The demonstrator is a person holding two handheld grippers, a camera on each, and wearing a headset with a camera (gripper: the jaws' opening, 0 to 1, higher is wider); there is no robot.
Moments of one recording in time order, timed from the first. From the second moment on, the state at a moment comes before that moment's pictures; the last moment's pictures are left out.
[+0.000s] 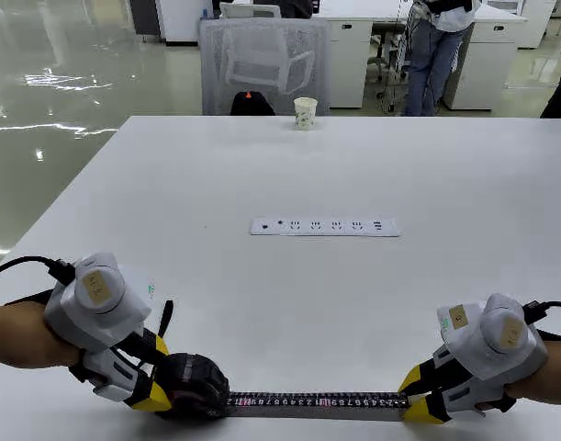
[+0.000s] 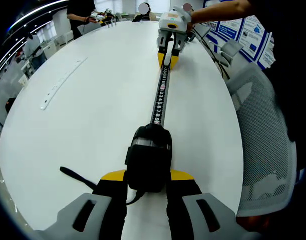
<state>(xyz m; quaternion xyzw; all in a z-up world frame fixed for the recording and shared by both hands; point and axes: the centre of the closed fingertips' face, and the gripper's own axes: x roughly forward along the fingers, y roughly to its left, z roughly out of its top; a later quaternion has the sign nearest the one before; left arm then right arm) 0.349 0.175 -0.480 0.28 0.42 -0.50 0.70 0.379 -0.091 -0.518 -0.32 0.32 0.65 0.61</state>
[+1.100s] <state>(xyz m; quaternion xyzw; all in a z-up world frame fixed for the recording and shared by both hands) 0.350 0.173 -0.481 0.29 0.41 -0.50 0.70 0.378 -0.091 -0.521 -0.34 0.32 0.65 0.60</state>
